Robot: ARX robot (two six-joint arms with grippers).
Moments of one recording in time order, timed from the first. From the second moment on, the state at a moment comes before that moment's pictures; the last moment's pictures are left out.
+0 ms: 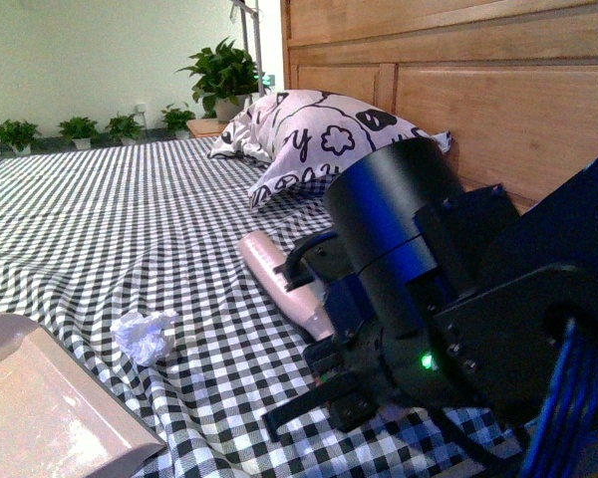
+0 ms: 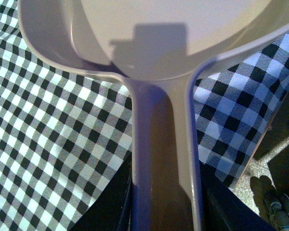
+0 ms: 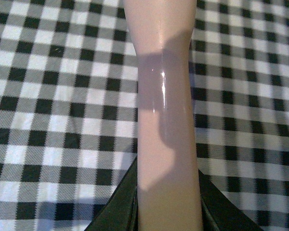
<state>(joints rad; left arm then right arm) 0.58 1.30 0.64 -0.40 0.58 1.34 0.70 1.91 1.04 0.16 0.22 -0.04</state>
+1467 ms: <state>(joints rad) 0.56 1.23 0.50 0.31 0.32 0.63 0.21 1.41 0.79 0.16 -0.10 0.01</state>
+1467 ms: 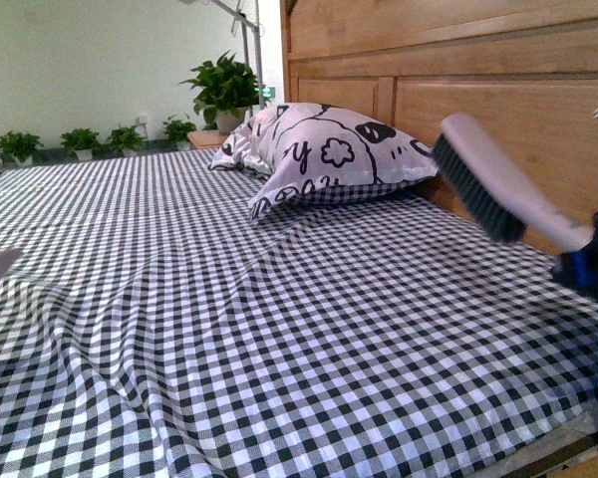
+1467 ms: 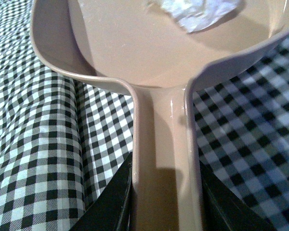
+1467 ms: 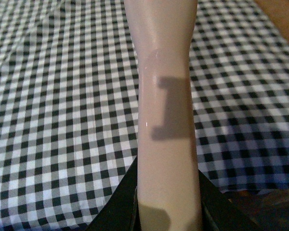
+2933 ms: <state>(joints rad) 0.17 0.35 0.51 -0.02 0.09 0.23 0.04 0.46 0.71 -0.23 -0.24 0.30</state>
